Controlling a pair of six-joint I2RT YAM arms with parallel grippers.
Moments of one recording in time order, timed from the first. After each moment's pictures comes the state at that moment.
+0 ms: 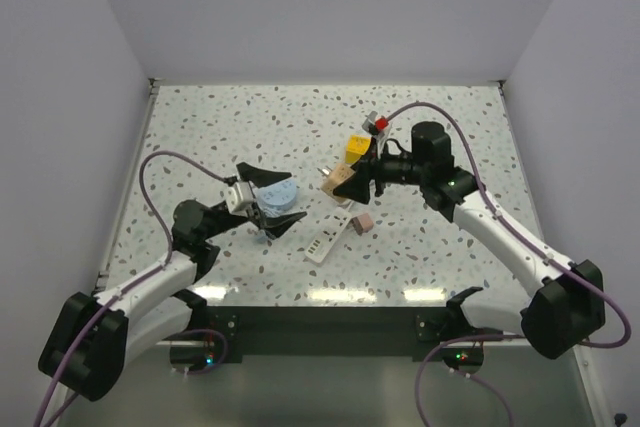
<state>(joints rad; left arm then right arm) -0.42 1.00 0.30 0.99 0.74 -0.14 0.49 1.21 0.93 -0.10 -0.73 0.10</state>
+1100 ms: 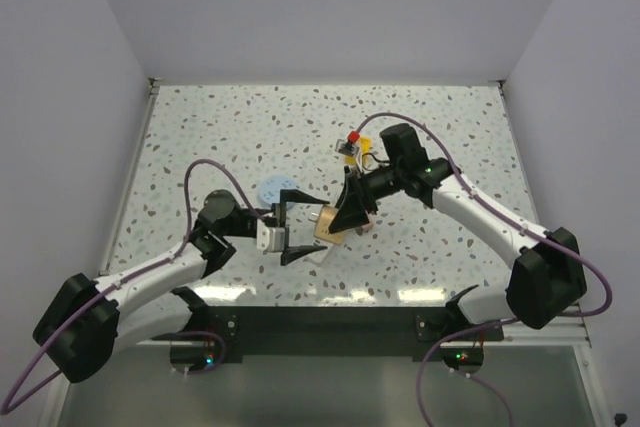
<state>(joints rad) -0.66 1.04 0.41 0.76 0.97 0.42 0.55 1.39 1.06 -0.42 -1.20 0.16</state>
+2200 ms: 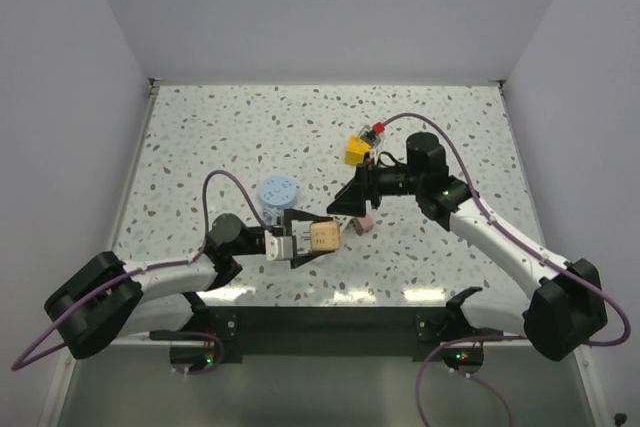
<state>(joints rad) -0.79 1.16 0.26 1.05 0.75 0.31 0.52 1.21 0.87 -0.06 -0.93 0.48</state>
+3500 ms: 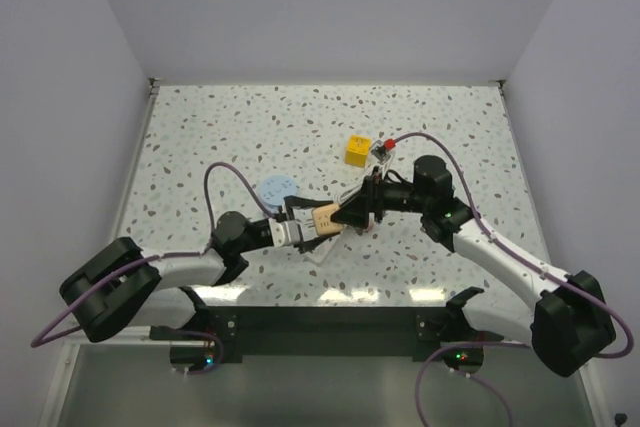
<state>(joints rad) -0.80 1.28 0.27 1.25 0.57 0.24 0.52 1.11 0.65 0.19 -0.81 0.60</state>
